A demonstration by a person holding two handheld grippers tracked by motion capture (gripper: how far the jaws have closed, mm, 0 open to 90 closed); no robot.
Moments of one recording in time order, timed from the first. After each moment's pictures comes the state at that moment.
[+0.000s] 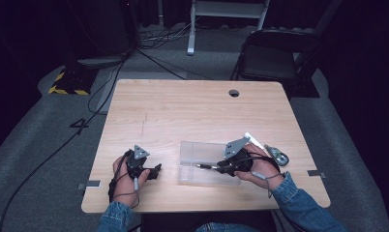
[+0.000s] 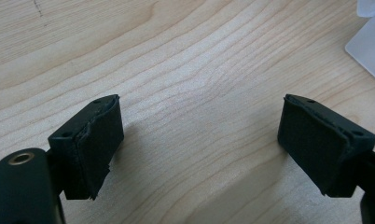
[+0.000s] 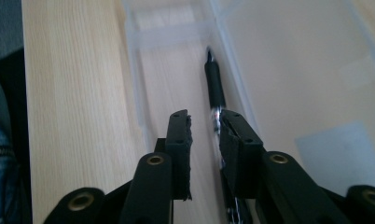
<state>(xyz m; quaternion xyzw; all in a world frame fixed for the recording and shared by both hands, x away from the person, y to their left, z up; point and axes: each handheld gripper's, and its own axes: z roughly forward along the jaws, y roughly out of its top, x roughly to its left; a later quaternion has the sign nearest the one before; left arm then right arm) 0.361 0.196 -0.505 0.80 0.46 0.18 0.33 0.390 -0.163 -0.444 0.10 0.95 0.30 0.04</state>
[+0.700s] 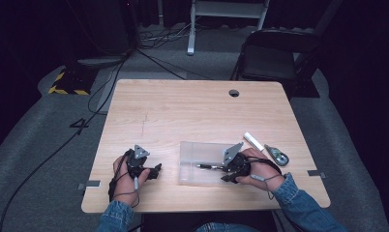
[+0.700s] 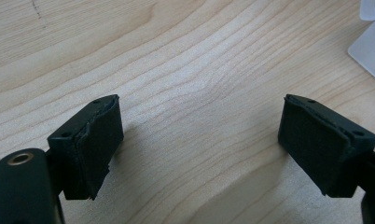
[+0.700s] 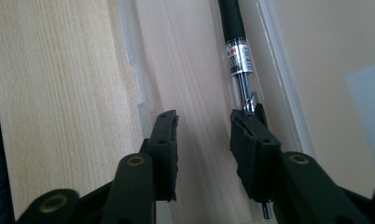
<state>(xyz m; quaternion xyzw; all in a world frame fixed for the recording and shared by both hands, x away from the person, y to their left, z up) 0.362 0.196 -0.505 0.80 0.46 0.17 0.33 0.391 -0.165 -0.468 0.10 0.97 0.22 0.03</state>
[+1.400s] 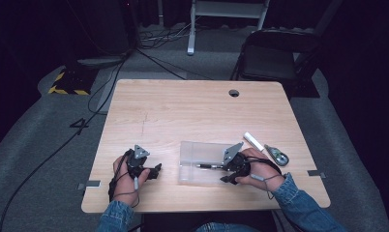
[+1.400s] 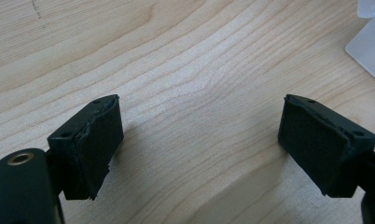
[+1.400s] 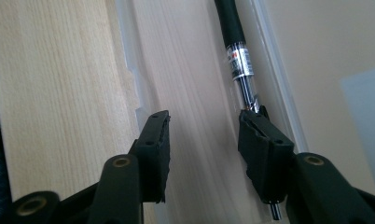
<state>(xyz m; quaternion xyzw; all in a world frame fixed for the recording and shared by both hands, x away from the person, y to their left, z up) 0.362 0.196 -0.505 0.80 0.46 0.17 0.33 0.391 -0.165 -0.466 0.11 0.97 0.23 0.03</state>
